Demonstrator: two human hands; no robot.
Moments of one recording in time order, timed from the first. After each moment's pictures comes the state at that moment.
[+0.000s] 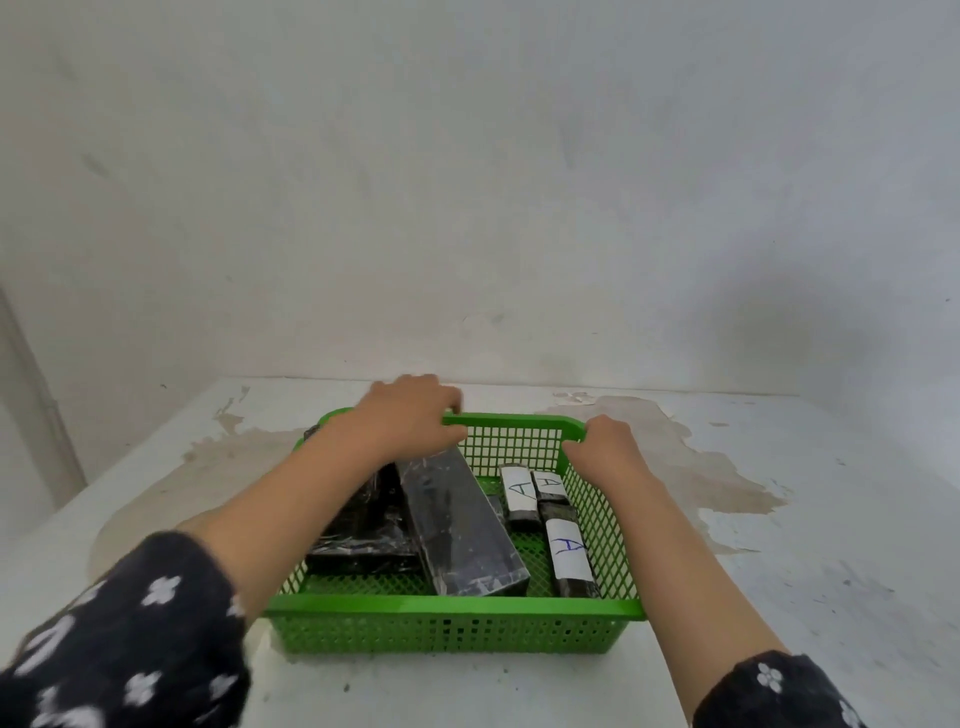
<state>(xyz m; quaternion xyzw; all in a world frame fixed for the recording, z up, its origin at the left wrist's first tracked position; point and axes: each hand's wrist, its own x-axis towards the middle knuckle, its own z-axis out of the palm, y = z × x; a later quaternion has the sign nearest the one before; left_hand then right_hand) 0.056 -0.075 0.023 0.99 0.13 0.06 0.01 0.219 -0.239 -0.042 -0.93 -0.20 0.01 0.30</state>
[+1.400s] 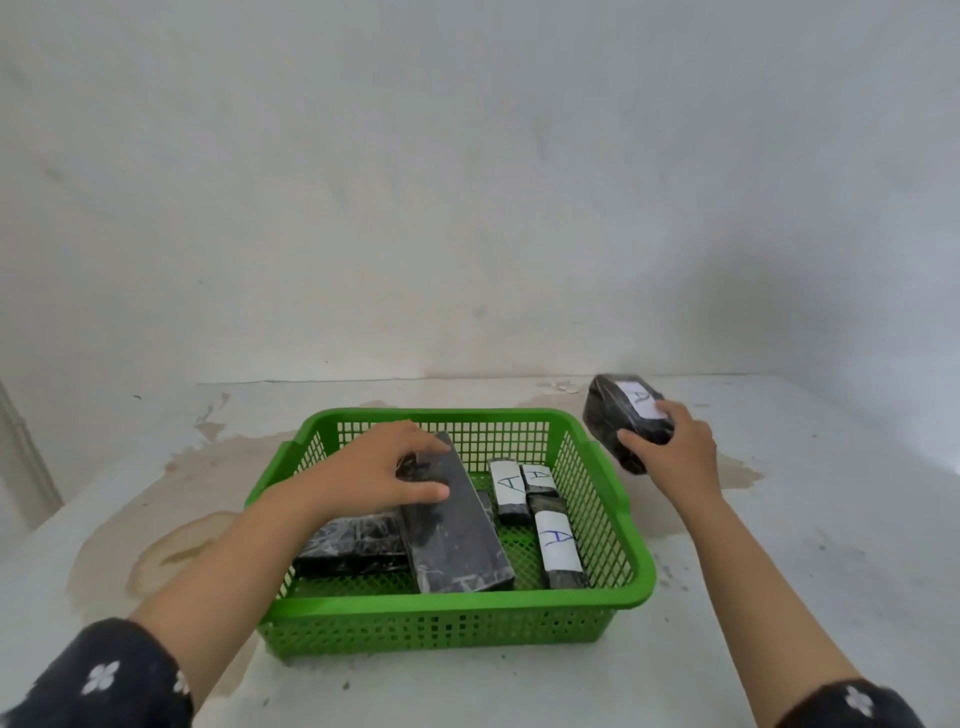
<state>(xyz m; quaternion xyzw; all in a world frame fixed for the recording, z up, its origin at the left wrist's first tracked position) 0.032 -0.046 -0.033 0.97 0.02 0.06 0.21 0.242 -0.322 -0.066 -0.87 -0.12 -0.11 0.46</state>
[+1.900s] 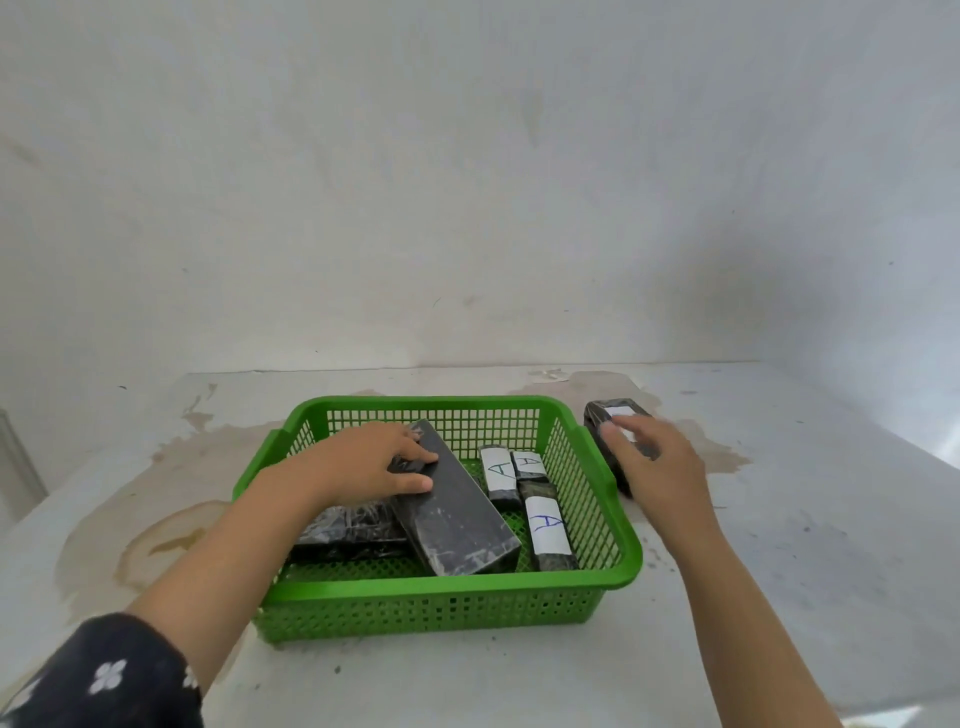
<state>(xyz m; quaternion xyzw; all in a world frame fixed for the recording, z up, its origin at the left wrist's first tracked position) 0.039 -0.050 -0.033 0.99 0.04 -0.01 0.10 0.163 -0.327 -0.055 -0.82 -0.19 -0.10 0.52</state>
